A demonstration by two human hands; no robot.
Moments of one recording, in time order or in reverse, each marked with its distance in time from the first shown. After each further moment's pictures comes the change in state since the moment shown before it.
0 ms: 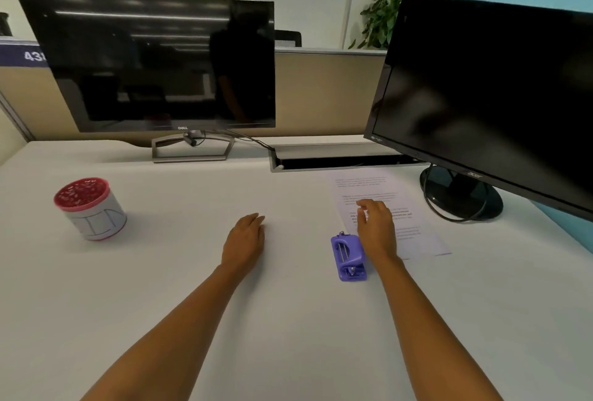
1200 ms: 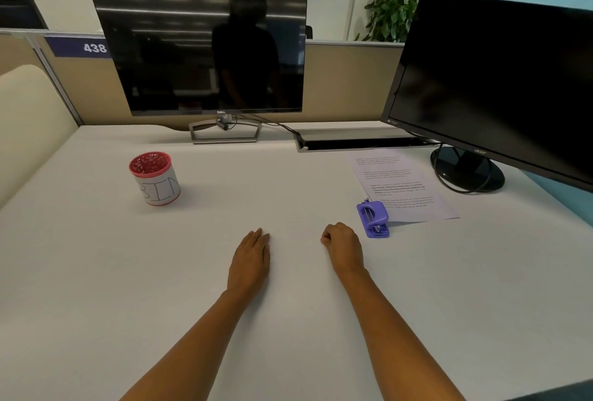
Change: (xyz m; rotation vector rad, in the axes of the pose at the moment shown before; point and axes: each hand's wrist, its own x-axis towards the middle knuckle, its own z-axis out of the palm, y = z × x) left_hand -0.129 -0.065 -0.026 -0.059 0.015 -0.001; right_hand -0.142 -0.087 0.043 -0.270 -0.327 -0.047
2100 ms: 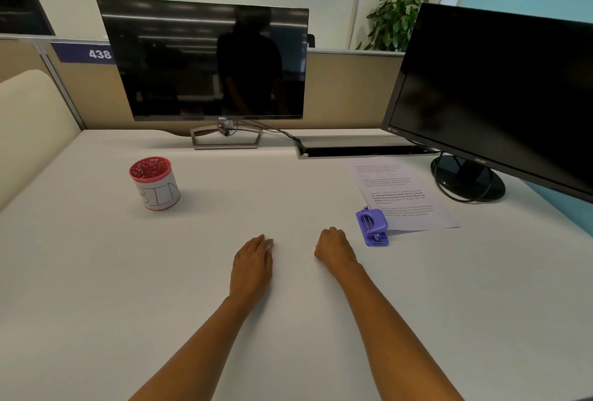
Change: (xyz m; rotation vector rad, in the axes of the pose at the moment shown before) left_hand 0.003 0.010 0.004 0.015 0.044 -0.012; right_hand 0.024 -0.010 0.006 -0.187 -0.207 0.002
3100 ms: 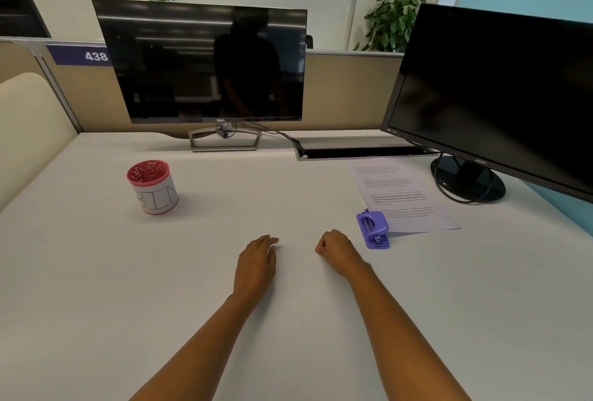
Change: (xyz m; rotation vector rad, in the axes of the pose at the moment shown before) left_hand 0.011 0.006 -0.001 -0.114 0.011 0.025; right_hand 0.003 0.014 -0.005 0.402 -0.054 0.015
